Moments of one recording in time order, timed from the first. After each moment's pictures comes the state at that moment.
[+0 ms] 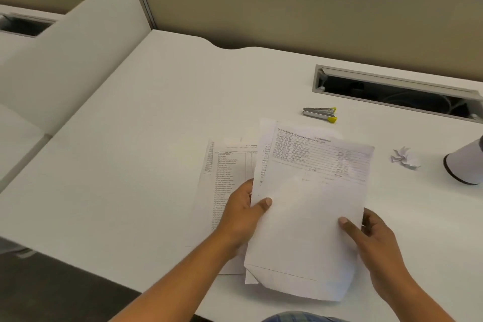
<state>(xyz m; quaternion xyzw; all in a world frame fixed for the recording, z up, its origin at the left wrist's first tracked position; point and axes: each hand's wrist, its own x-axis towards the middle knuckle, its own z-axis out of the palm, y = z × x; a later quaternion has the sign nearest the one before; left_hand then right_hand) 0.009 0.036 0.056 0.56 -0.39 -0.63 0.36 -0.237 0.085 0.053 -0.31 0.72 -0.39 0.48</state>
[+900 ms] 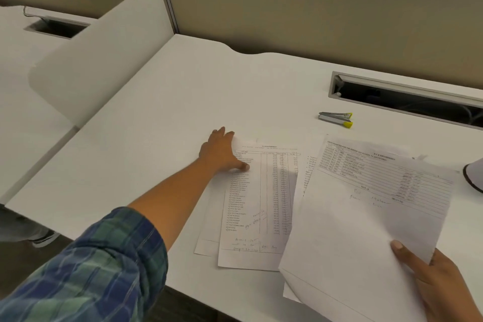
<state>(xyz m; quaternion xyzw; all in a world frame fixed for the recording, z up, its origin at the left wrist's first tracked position) 0.098 -0.103 0.034 0.70 -0.67 -0.23 -0.02 -0.238 0.127 0.109 -0.22 0.71 -0.47 0.47</state>
